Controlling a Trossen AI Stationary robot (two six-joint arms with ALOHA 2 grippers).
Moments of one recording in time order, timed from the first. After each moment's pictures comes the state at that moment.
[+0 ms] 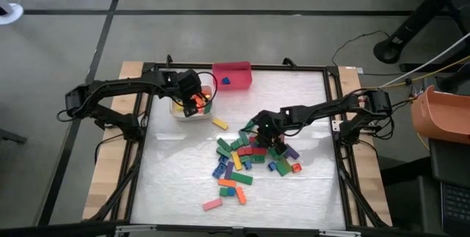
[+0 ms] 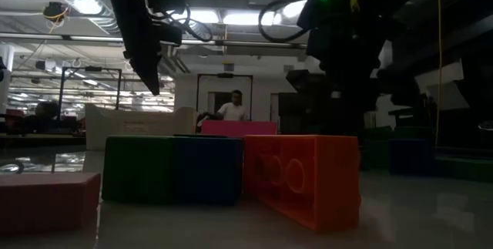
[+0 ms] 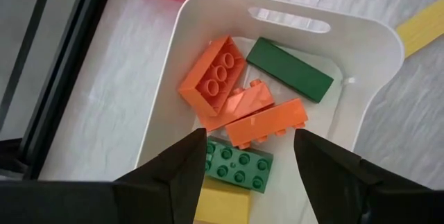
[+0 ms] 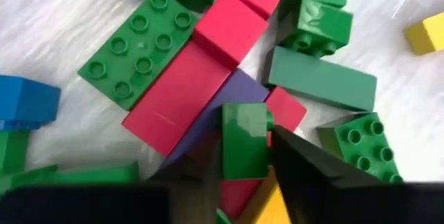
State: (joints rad) left arm 0.41 1.30 0.96 -0.82 -0.22 0.06; right arm -0.01 1.64 0.90 -0.28 -0.20 -0.68
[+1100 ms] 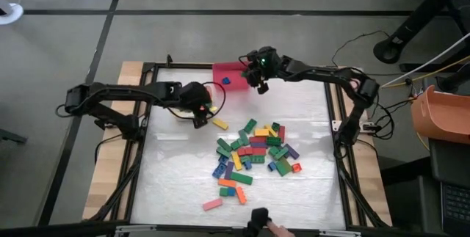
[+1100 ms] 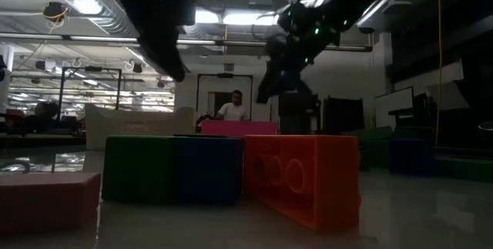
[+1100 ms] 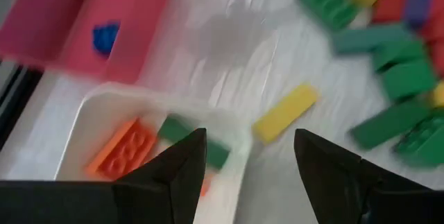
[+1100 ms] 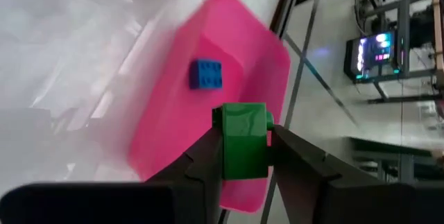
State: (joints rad) left arm 0.18 1.30 0.96 -0.61 -0.18 -0.08; right arm -0.54 1.80 1.27 -0.13 -0.10 -1.15
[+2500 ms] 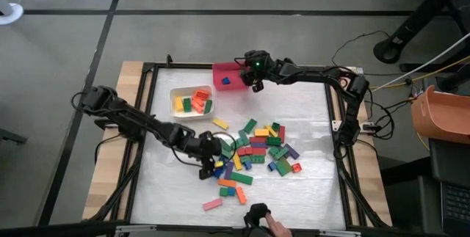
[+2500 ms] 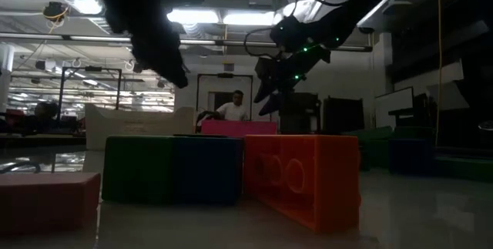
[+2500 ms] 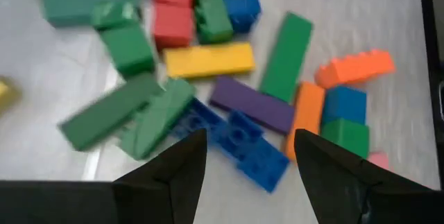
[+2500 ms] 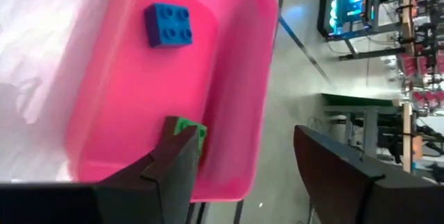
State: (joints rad) left arm -0.34 1.55 0.96 -0.31 -0.10 -0.50; right arm -0.52 1.90 1.27 -0.01 0.09 -1.14
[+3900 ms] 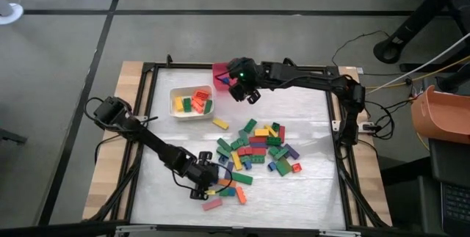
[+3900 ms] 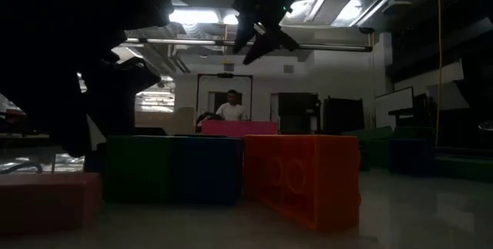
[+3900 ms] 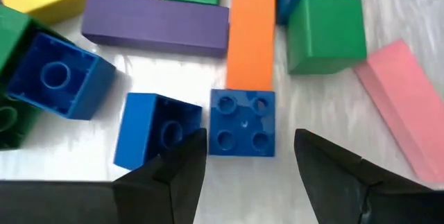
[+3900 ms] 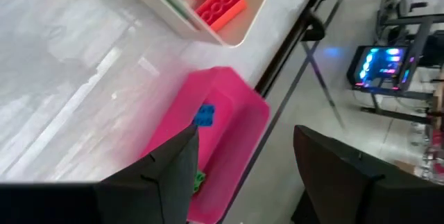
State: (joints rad) left arm -0.53 1.75 0.96 -0.25 -0.16 -0.38; right arm -0.24 1.90 1.78 -0.69 0.20 -1.16
